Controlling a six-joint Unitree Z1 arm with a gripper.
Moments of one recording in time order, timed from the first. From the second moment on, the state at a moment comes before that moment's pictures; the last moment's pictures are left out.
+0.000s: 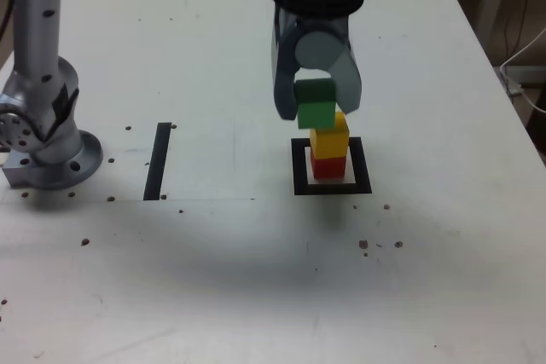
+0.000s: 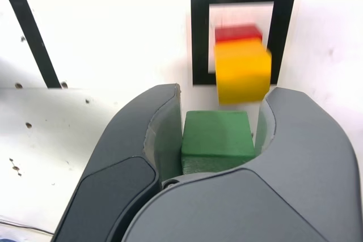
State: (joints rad) arm -0.10 1.92 -1.67 1.41 0.02 -0.14
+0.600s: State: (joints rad) arm -0.06 1.97 -1.68 1.39 0.03 -0.12
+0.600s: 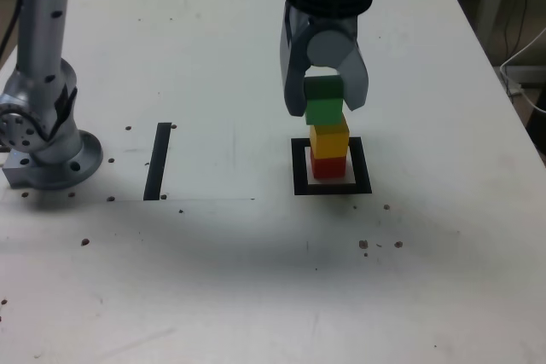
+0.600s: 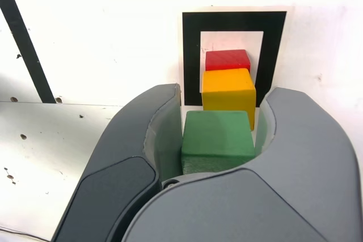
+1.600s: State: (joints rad) arm -0.04 1.99 -1.66 1.37 0.03 -0.13
